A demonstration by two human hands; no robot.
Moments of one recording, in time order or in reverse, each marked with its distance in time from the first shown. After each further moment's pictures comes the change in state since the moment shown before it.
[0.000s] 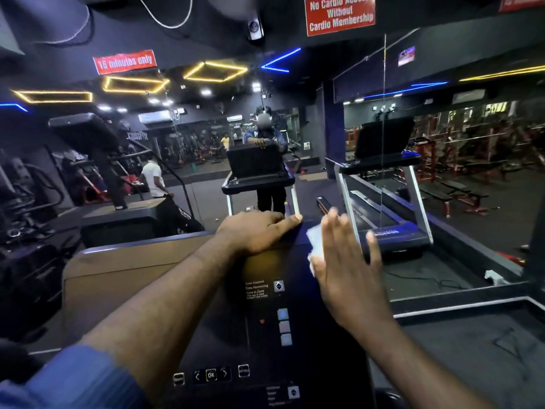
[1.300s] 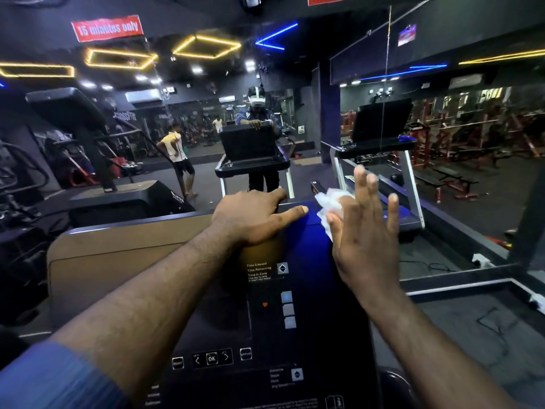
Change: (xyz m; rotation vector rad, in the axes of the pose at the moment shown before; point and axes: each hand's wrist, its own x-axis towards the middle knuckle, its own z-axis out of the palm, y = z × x) left_hand -0.004 -0.010 0.011 0.127 0.171 0.143; right_hand 0.028 0.005 0.000 0.098 0.213 0.060
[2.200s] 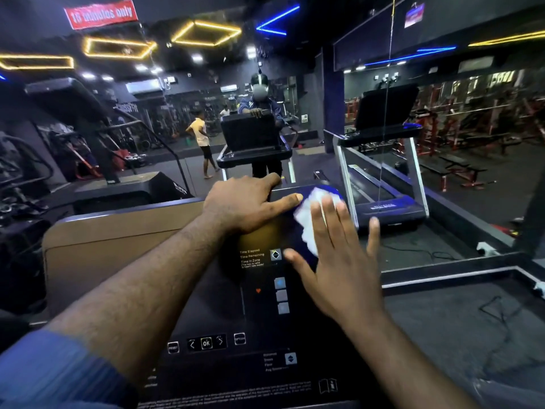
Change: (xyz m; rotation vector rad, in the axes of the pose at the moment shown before) left_hand 0.002 0.000 0.007 0.084 0.095 0.016; right_hand -0.053 -0.022 -0.004 -0.076 -0.313 0.014
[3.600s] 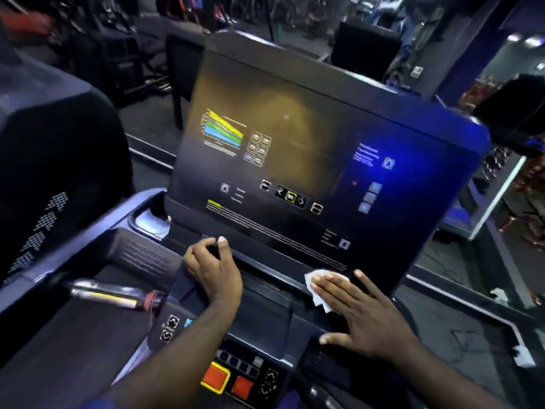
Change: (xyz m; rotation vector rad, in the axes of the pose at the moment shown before) left_hand -0.359 0.064 0.220 -1.052 0.821 -1.551; right_hand -0.172 0.036 0.025 -0.069 -0.624 -1.031
